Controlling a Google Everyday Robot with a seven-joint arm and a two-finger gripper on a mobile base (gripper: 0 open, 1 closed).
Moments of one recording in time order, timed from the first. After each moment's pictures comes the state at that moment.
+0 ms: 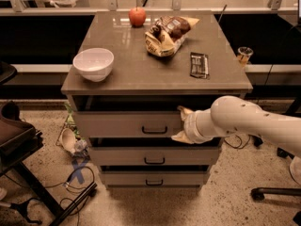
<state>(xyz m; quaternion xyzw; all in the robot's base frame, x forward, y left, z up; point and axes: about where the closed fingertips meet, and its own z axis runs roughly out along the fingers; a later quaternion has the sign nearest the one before) 0.557 -0.102 0.642 -0.66 0.68 0.04 0.31</state>
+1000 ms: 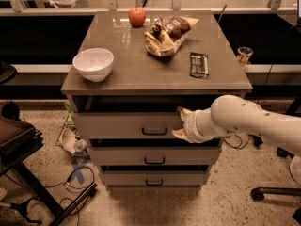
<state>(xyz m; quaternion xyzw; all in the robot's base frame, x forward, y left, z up) 0.557 -0.102 0.645 -0.66 0.68 0.04 0.31</state>
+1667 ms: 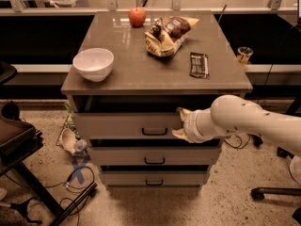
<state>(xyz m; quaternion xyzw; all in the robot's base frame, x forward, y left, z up) 0.557 -0.102 0.645 -0.66 0.68 0.04 0.31</state>
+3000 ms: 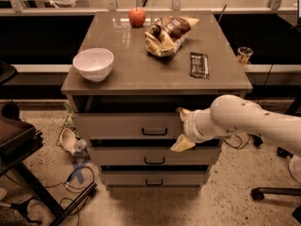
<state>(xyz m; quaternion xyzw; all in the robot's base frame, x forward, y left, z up) 0.557 -0.102 0.645 -0.66 0.68 0.04 0.31</state>
